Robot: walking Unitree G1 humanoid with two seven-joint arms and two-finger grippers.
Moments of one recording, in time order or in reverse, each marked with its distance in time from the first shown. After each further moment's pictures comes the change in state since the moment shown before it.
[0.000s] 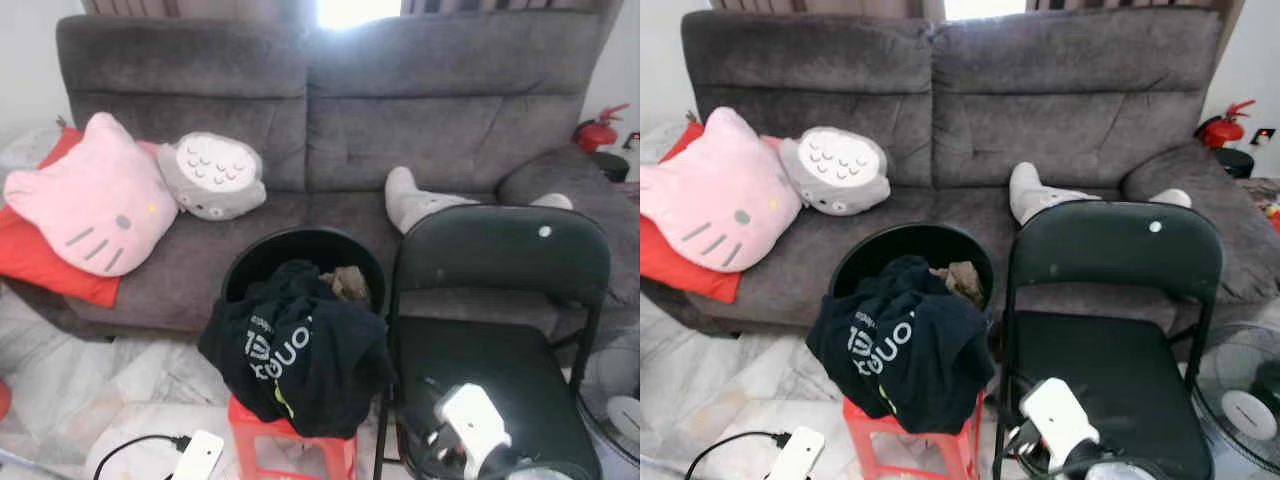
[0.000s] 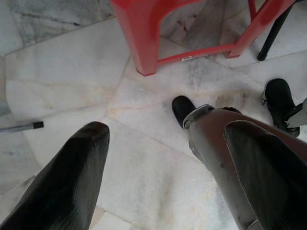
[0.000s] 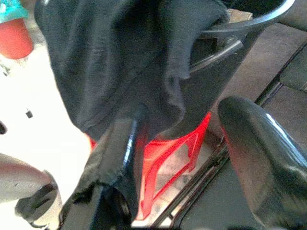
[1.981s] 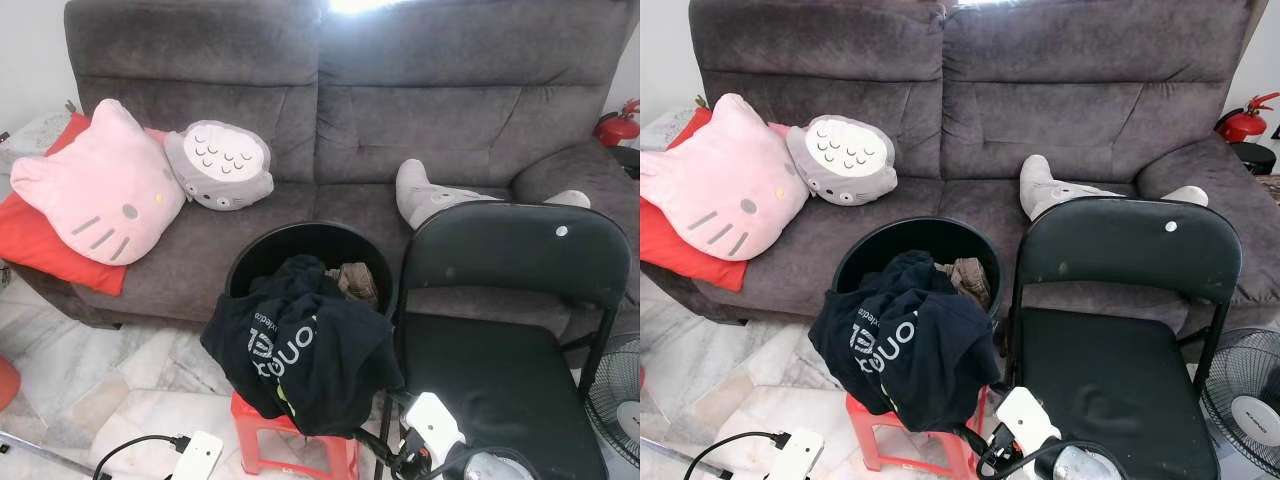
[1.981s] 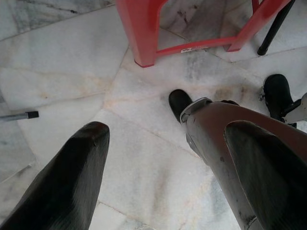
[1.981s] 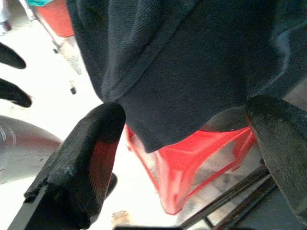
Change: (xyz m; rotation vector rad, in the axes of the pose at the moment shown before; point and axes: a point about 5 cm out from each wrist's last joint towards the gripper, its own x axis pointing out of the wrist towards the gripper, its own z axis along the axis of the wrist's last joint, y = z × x) left arm 0.000 0.000 -0.001 -0.001 0.002 -0.002; right arm 0.046 0.015 -0.042 -0.001 0.027 0.223
